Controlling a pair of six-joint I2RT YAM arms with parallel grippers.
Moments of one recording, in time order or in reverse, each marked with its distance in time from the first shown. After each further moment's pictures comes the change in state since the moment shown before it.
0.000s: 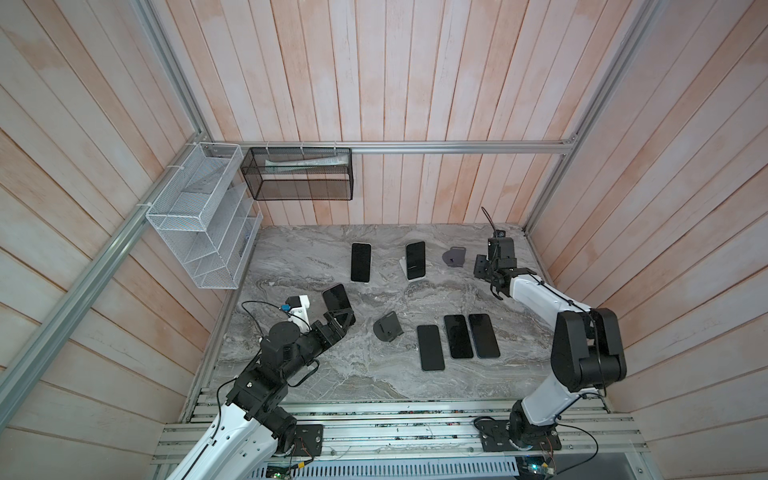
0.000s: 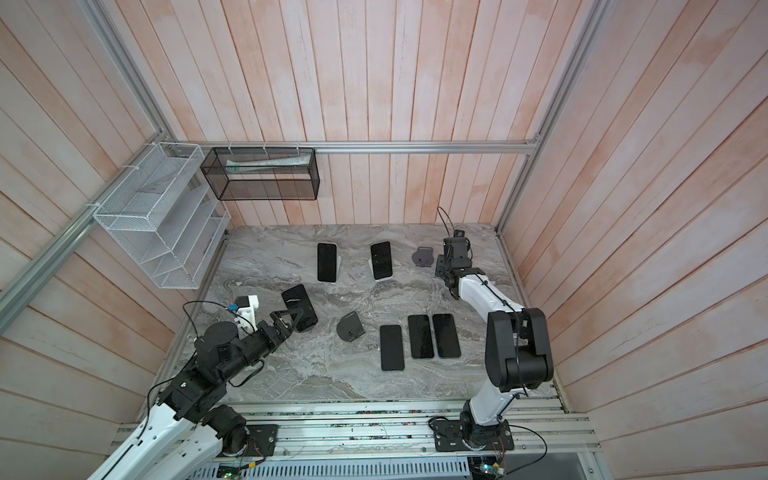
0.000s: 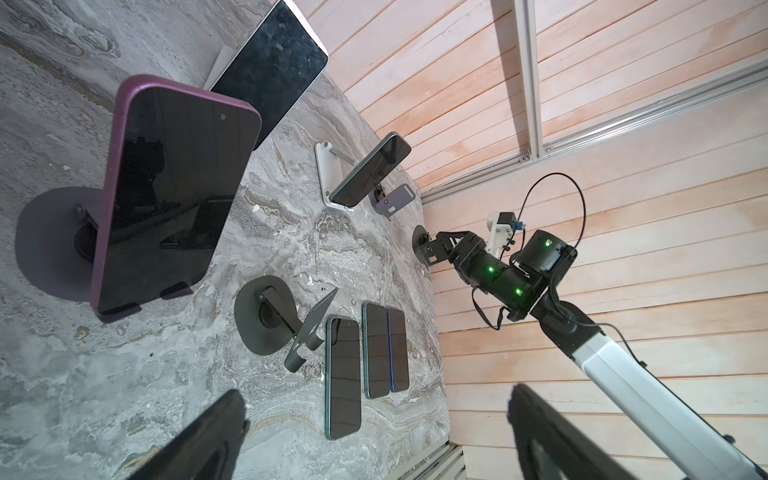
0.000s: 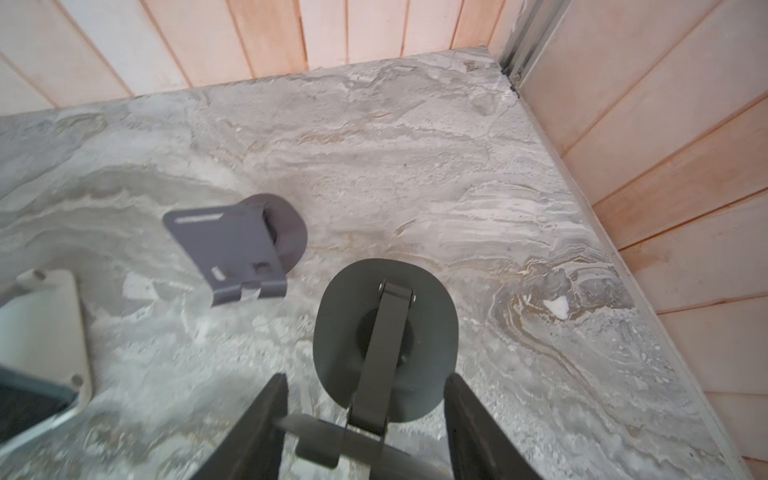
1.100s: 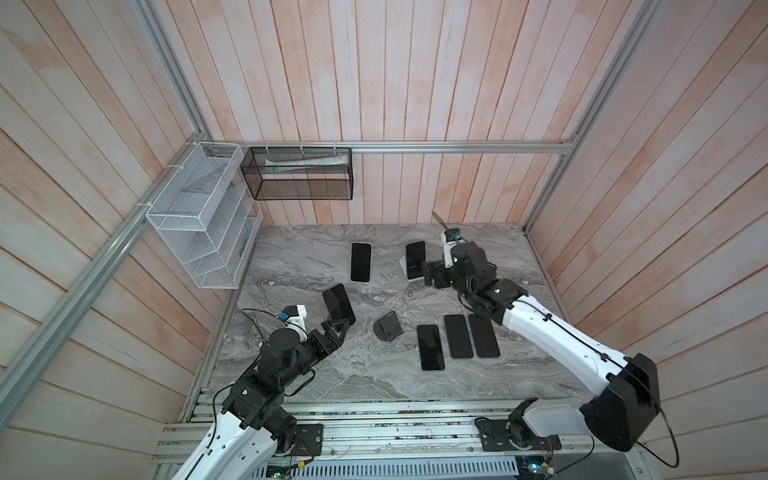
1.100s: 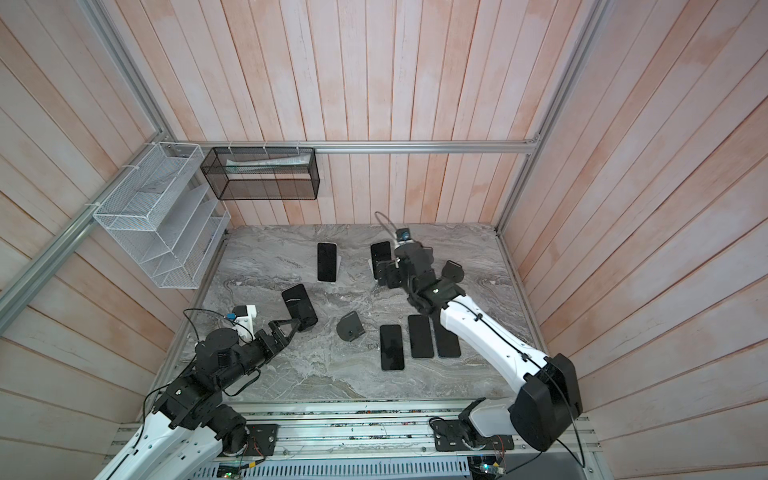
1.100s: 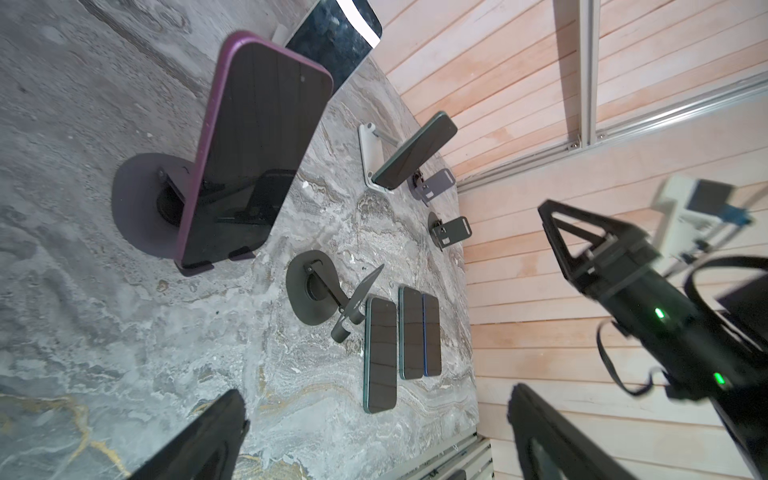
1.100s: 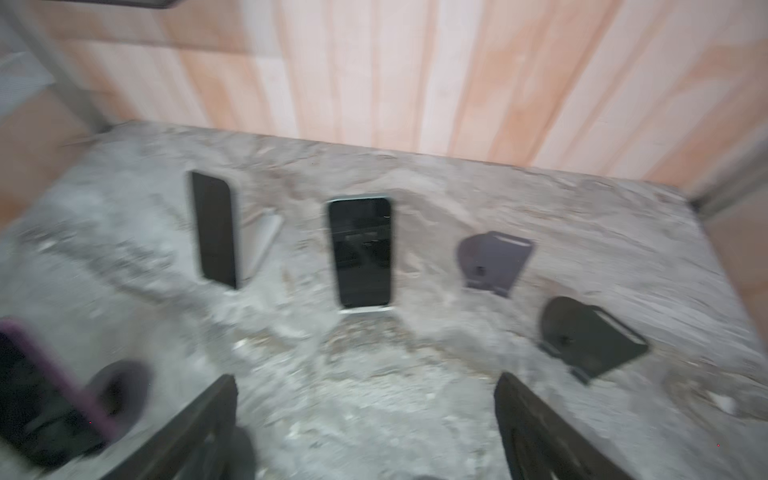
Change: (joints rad) left arm 0.000 -0.090 -0.009 -0.176 -0.063 0.007; right arm 0.607 -0.375 -0.035 -0.153 0.026 0.028
